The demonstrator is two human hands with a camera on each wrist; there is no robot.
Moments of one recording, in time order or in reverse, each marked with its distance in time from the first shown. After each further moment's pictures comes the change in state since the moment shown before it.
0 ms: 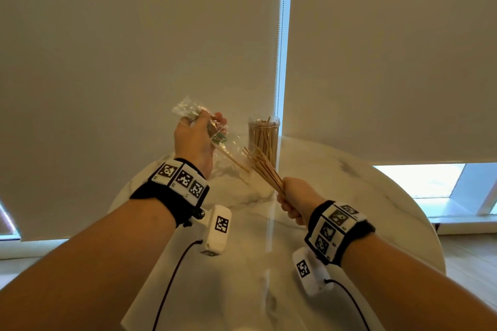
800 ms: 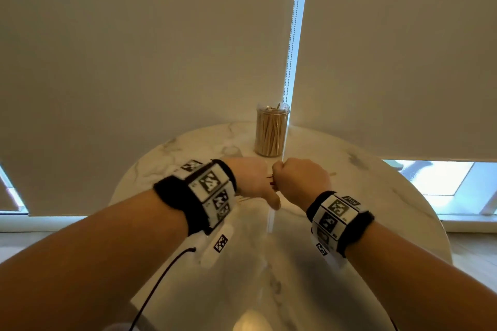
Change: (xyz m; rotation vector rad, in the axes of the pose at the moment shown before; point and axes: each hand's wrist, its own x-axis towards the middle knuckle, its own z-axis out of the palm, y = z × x) left_hand -0.079 -0.011 0.012 1.770 -0.900 -0.136; right_hand -0.006 -0.011 0.009 -1.322 0.312 -0.657
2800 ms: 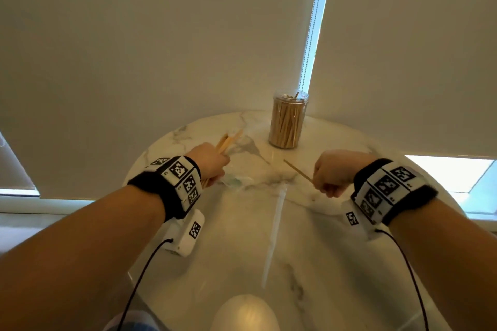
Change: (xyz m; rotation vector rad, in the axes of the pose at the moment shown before) left_hand 0.040 -0.126 0.010 -0.637 0.266 -0.388; right_hand 0.044 0.042 -0.002 0.451 -0.575 0.304
